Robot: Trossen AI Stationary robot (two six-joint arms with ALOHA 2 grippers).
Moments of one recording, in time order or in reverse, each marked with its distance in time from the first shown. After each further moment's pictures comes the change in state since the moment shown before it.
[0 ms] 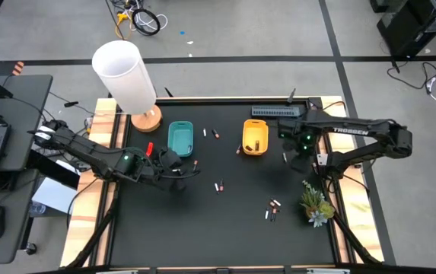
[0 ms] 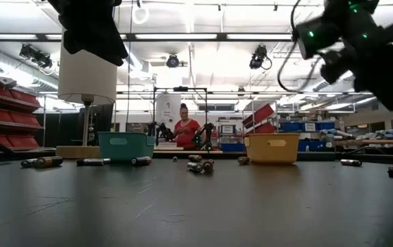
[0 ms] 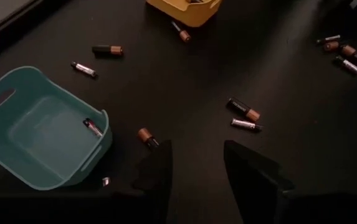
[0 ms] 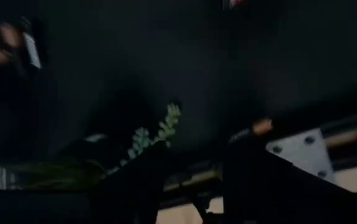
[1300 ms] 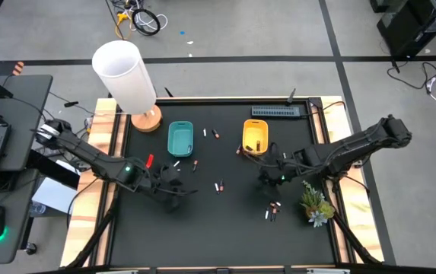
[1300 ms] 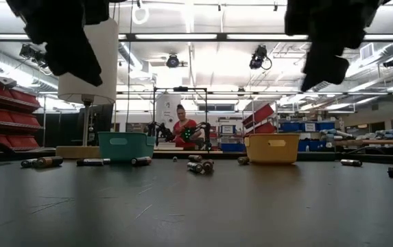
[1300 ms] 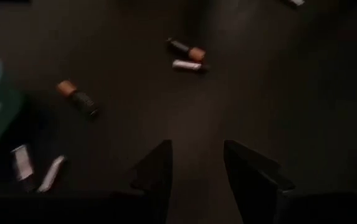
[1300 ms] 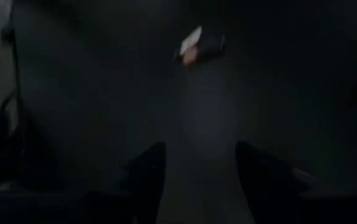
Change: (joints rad) left arm -0.098 0.016 -0.170 0.230 0.175 0.000; right arm 0.599 0.016 -0.055 0.978 0.296 0.519
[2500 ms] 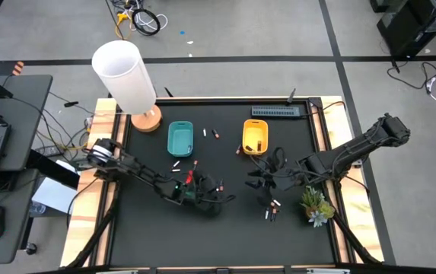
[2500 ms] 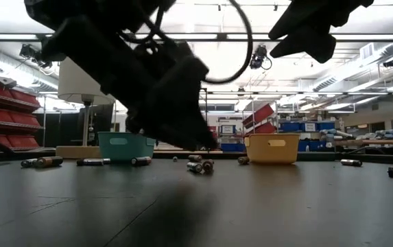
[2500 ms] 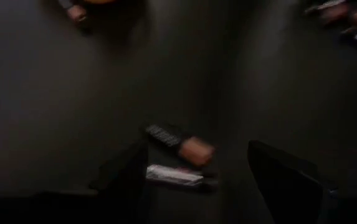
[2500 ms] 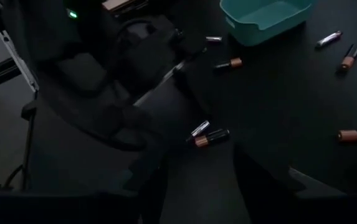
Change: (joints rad) left arm 0.103 0.662 0.174 0.578 -0.204 0.150; right arm 0.124 -0.002 0.000 0.214 0.324 -0.017
